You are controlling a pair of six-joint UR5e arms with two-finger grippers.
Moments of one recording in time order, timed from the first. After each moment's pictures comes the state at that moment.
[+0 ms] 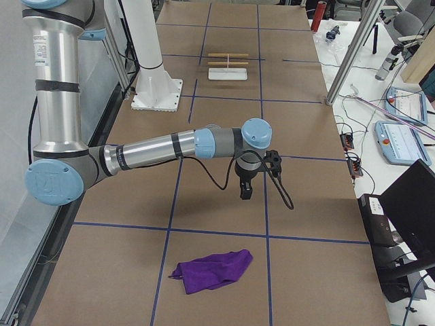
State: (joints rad) left arm -1.45 -1.63 -1.90 -1.28 -2.49 -0.11; right arm 1.44 -1.59 1.84 -1.74 2.40 0.02
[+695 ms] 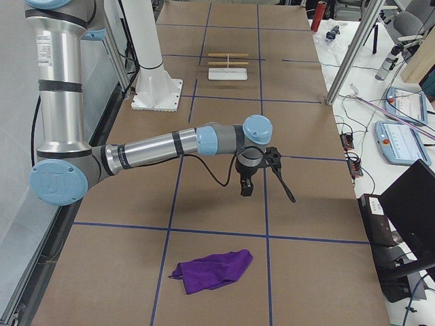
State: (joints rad) left arm -1.45 -1.65 -1.90 -1.27 -2.50 -0.12; right arm 1.40 -1.59 1.85 -1.73 2.36 0.02
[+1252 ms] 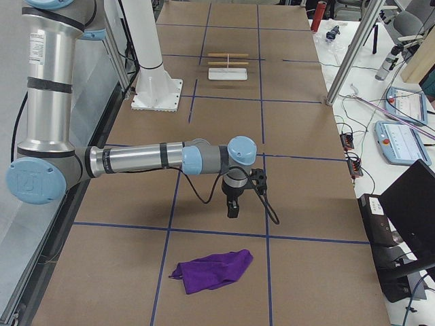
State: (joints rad) left arm -1.45 -1.65 -1.90 -1.28 -2.50 -0.12; right arm 1.40 -1.71 1.77 -1.56 2.29 0.01
